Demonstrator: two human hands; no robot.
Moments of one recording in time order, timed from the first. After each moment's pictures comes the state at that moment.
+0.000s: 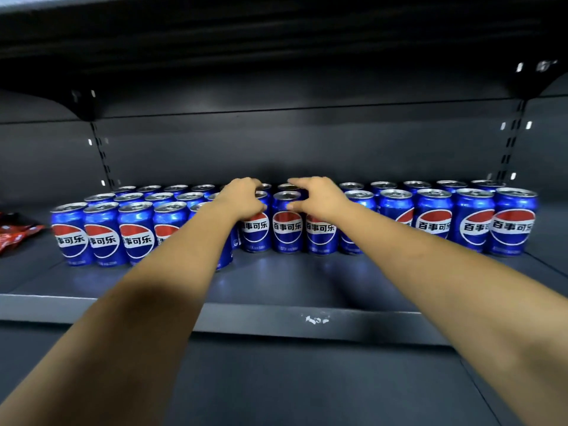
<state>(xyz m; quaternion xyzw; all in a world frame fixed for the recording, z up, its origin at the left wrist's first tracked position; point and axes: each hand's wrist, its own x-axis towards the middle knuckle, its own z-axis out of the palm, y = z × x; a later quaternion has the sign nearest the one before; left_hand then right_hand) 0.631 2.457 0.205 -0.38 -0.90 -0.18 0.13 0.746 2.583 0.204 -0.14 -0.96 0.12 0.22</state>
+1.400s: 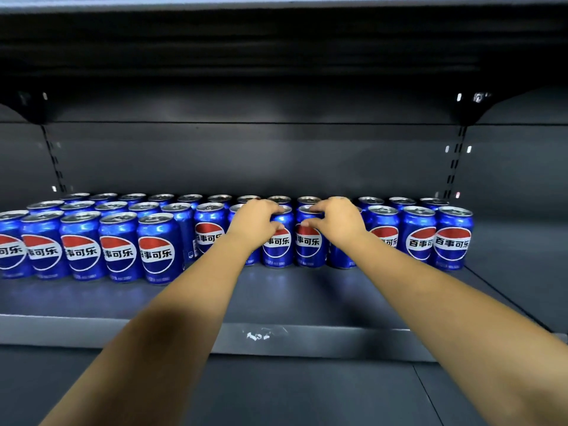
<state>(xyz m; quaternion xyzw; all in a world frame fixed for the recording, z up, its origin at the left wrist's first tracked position) 0.692 2.532 0.181 -0.48 -0.83 -0.22 0.18 0.810 2.659 0.188 -0.23 -0.92 0.11 0.29</state>
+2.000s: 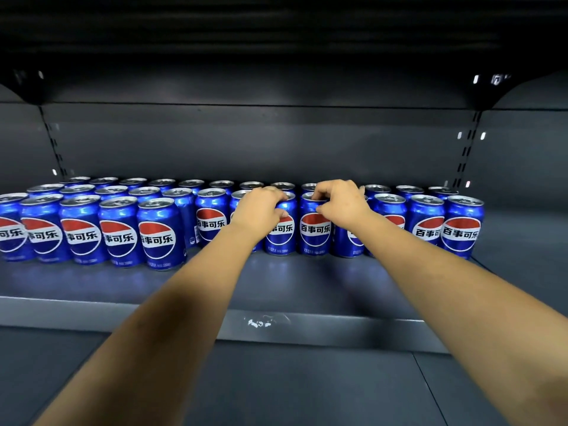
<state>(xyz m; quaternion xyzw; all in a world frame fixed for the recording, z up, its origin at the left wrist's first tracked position) 0.703 2.531 0.180 -0.46 -0.84 -0.22 0.19 0.808 2.661 0.196 -0.23 -0.92 0.13 0.29</state>
